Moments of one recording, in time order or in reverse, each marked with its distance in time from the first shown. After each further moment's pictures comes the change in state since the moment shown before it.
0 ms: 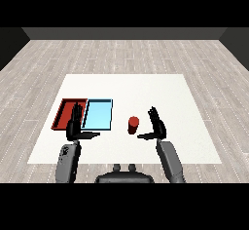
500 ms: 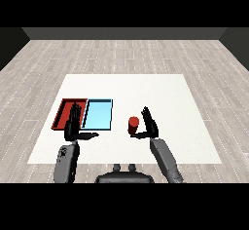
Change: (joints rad) left arm 0.015 0.007 0.007 -0.033 0.033 -0.021 0.030; right arm -0.083 0.003 0.117 0.160 -0.072 -0.107 -0.089
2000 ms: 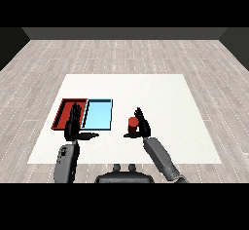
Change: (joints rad) left arm -0.006 0.004 0.005 0.026 -0.004 -0.012 -0.035; right arm -0.098 0.000 0.156 0.148 -0.168 -0.084 -0.076
